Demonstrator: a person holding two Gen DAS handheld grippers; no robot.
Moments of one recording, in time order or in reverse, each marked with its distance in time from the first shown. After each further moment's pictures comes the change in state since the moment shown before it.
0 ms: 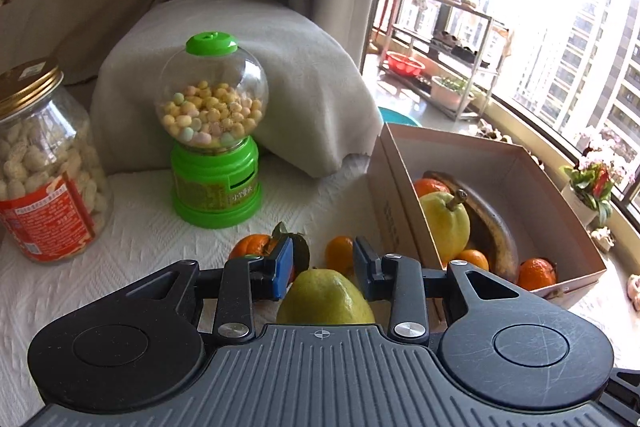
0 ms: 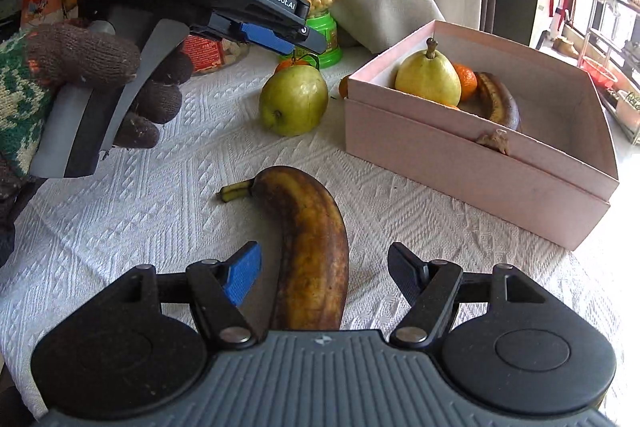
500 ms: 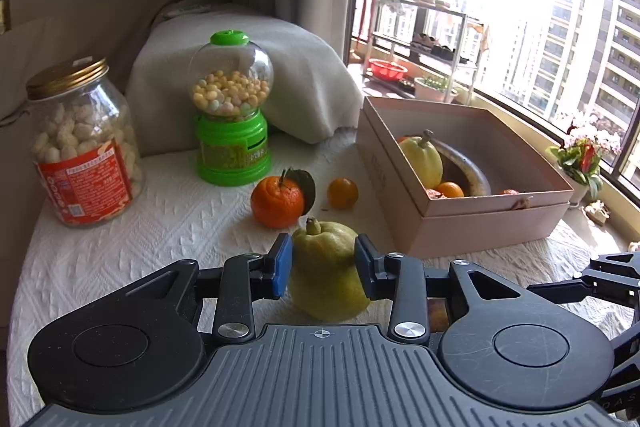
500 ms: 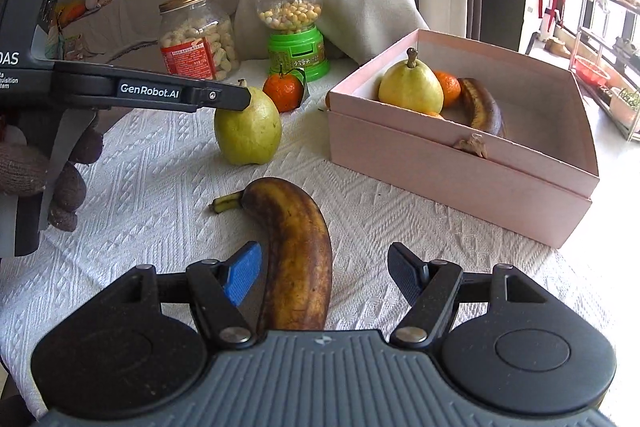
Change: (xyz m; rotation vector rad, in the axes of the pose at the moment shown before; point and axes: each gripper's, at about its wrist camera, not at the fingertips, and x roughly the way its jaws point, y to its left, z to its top) left arm -0.070 0.011 -0.063 0.066 -0.063 -0.024; right arm -0.006 -0.007 0.000 0.027 -0.031 -0.001
